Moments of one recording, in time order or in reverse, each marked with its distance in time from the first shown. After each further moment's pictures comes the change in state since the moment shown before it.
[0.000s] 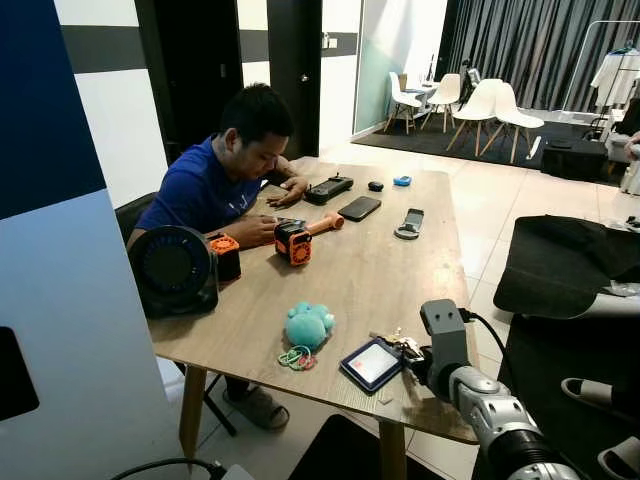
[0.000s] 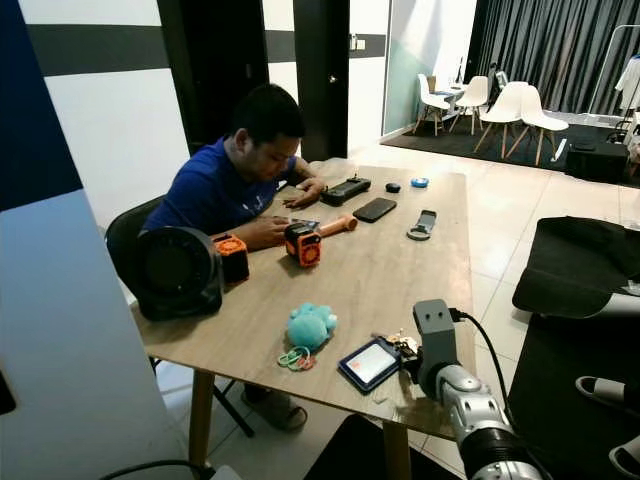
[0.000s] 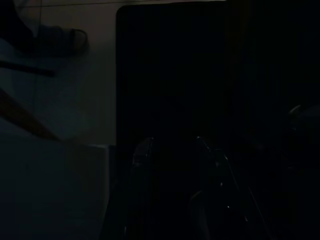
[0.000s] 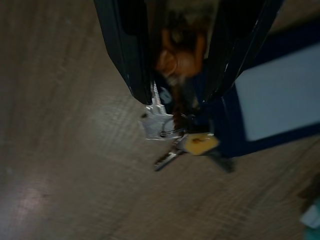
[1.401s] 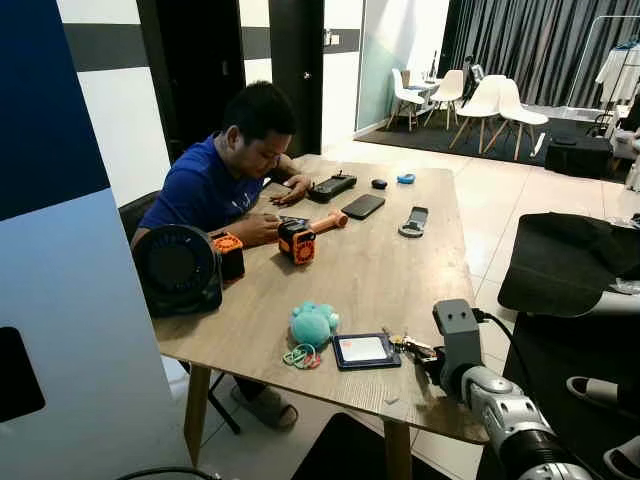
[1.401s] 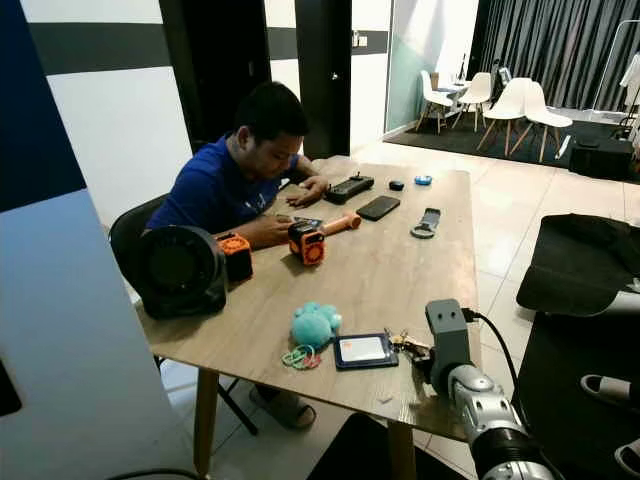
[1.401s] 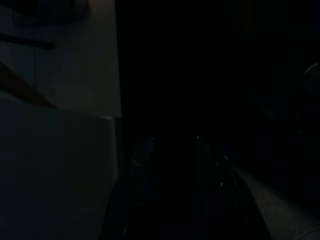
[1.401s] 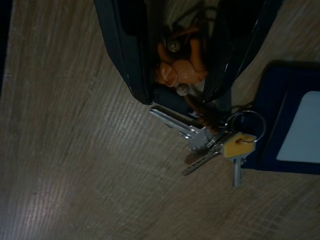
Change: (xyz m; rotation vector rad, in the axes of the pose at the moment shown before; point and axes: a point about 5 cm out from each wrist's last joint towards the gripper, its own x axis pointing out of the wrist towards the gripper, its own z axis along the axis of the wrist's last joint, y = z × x) left arm -0.002 0.000 -0.015 0.049 0.119 -0.006; right arm -0.007 -0.023 -0.002 -0.004 0.018 -0.076
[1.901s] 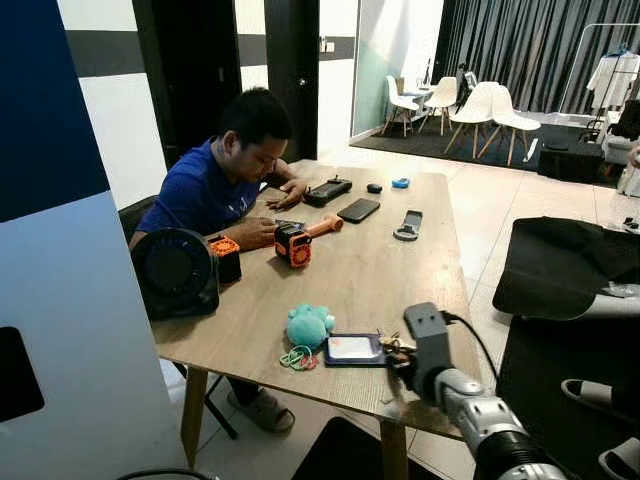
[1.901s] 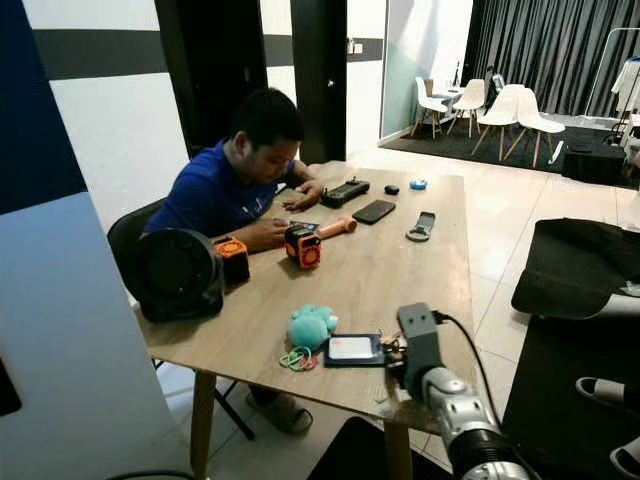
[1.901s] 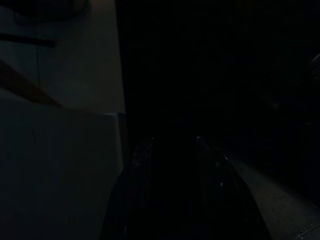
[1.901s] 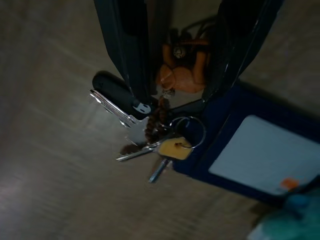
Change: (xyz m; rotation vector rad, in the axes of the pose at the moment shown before) left arm 0.001 0.000 -0.003 0.025 0.047 0.001; right arm 0.008 0.043 -0.005 -0.069 0.035 0.145
